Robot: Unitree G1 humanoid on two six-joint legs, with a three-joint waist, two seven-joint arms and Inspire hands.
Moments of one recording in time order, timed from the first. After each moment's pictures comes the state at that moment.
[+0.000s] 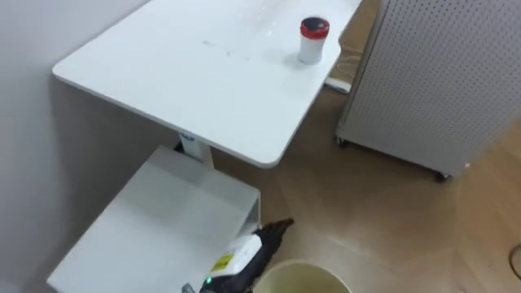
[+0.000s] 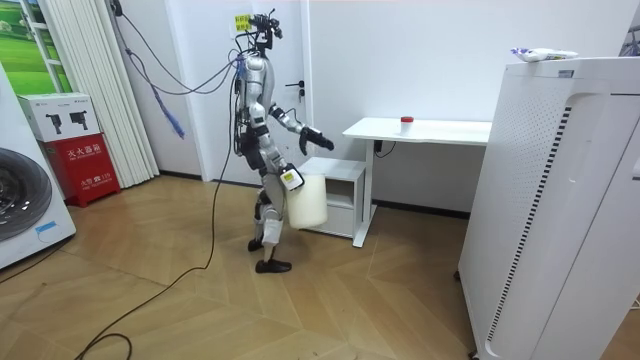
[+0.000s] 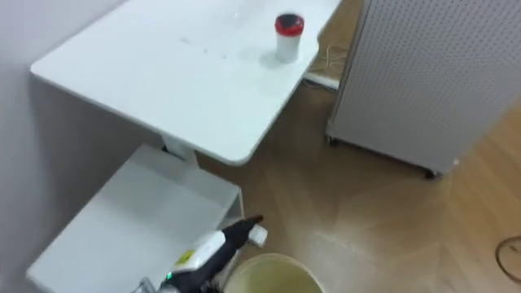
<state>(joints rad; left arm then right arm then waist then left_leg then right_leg) -0.15 0.26 -0.51 0.52 0.47 -0.37 0.17 -0.04 -0.26 0.19 1.10 0.36 -0.23 0.15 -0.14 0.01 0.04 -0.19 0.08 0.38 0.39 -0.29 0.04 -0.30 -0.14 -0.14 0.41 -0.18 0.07</state>
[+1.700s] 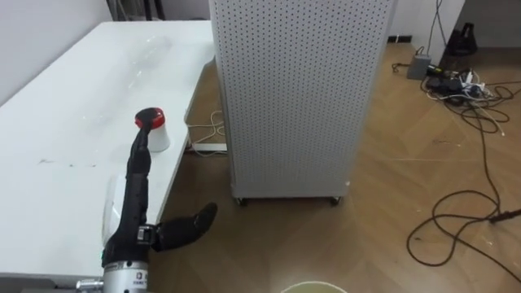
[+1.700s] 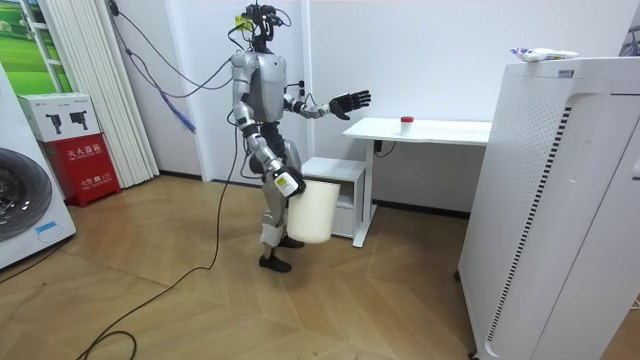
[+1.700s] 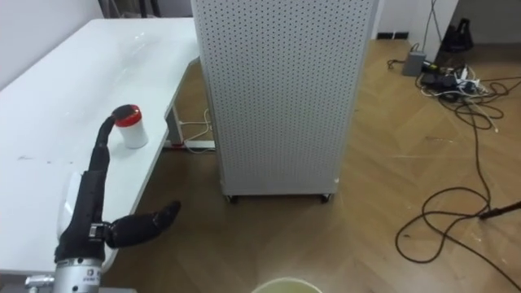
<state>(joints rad) 0.02 0.27 -0.16 0.24 0.27 -0.43 0.50 0.06 -0.26 0.13 0.94 0.26 -0.17 0.12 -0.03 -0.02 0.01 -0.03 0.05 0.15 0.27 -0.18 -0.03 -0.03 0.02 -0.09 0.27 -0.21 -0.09</state>
